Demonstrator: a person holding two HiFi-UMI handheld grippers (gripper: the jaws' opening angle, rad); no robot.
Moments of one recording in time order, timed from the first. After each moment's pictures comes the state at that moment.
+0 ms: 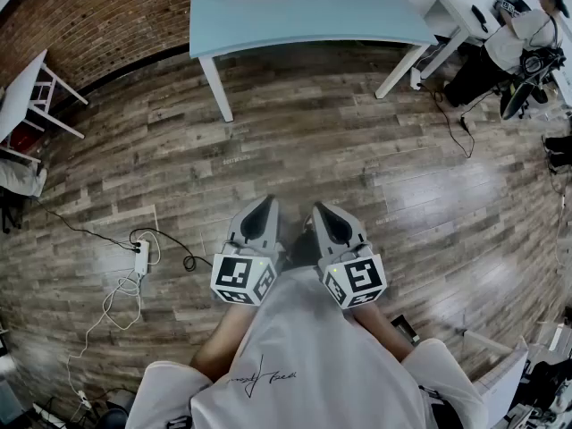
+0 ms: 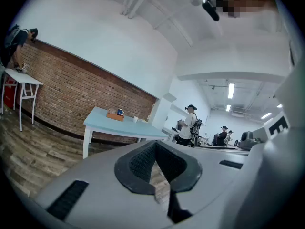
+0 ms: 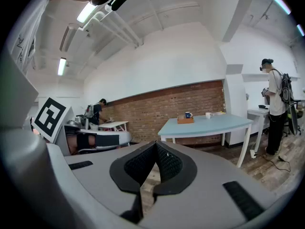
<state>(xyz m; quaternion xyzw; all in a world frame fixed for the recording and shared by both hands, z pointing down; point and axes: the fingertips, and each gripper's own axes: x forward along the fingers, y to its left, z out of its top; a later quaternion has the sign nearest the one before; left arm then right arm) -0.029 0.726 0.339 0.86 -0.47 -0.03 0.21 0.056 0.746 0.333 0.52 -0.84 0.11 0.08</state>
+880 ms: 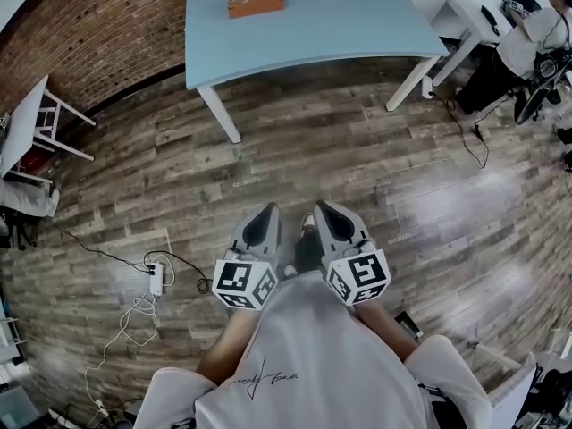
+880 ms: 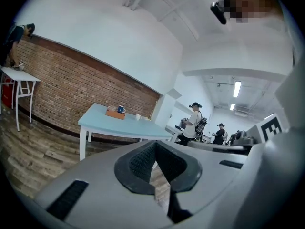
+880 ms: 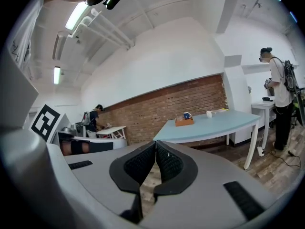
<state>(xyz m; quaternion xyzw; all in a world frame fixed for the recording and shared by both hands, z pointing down) -0.013 0.618 0.346 0.85 -0.47 -0.01 0.22 0.076 0.623 0.335 0.52 -0.85 0.13 0.05</state>
